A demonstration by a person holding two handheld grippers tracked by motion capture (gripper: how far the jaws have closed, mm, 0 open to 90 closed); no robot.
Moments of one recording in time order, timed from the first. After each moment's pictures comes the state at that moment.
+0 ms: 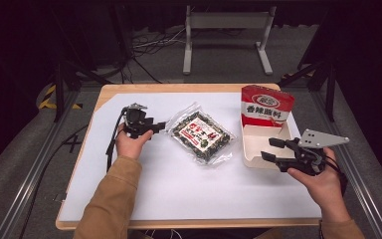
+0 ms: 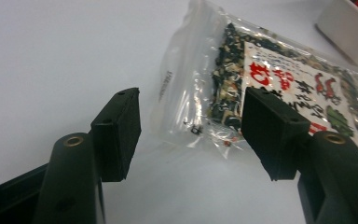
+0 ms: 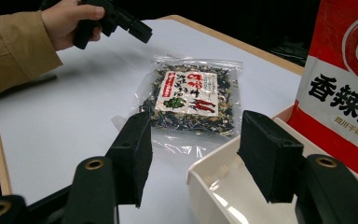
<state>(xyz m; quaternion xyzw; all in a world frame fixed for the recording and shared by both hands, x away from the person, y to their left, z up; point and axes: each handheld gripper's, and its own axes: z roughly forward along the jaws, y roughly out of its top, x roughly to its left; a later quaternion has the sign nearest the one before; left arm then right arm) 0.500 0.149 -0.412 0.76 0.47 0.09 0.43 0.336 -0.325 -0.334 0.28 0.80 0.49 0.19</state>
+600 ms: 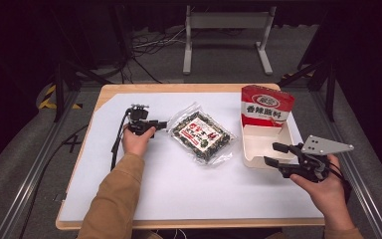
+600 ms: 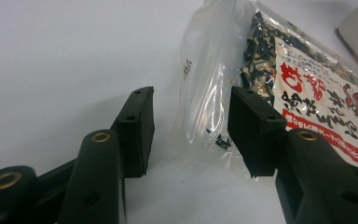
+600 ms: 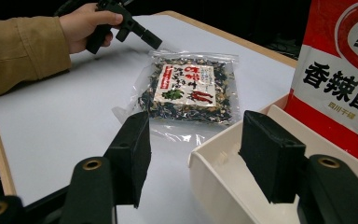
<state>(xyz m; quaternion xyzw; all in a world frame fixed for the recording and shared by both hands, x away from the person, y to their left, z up) 0.529 0.146 -0.442 0.75 0.51 0.02 0.43 0.322 -0.329 -0.338 0.29 0.80 0.49 0.20</state>
